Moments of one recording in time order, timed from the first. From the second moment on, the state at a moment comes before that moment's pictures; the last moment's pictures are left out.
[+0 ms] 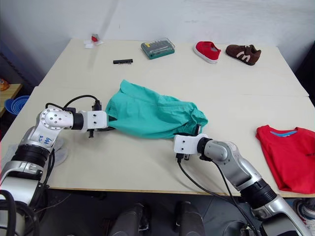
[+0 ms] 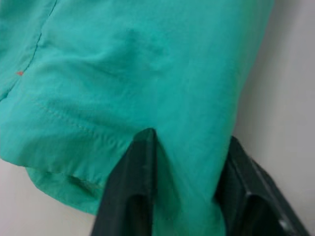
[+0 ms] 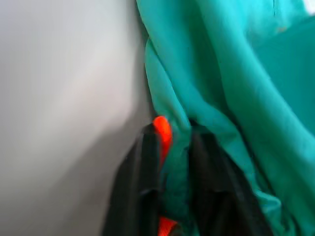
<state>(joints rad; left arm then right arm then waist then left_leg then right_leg) -0.78 0.75 -0.20 0.68 0.20 -0.41 -0.98 -0.42 -0.69 0.41 -0.07 -0.26 0.02 0.61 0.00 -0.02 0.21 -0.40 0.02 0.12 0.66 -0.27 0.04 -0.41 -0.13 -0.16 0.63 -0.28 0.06</state>
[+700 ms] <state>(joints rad) -0.27 0.92 -0.10 -0.11 -0.19 0.11 -1.26 0.02 -0.94 0.11 -0.38 0.02 -0.19 0.93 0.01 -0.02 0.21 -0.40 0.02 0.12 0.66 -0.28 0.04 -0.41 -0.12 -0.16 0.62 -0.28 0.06</state>
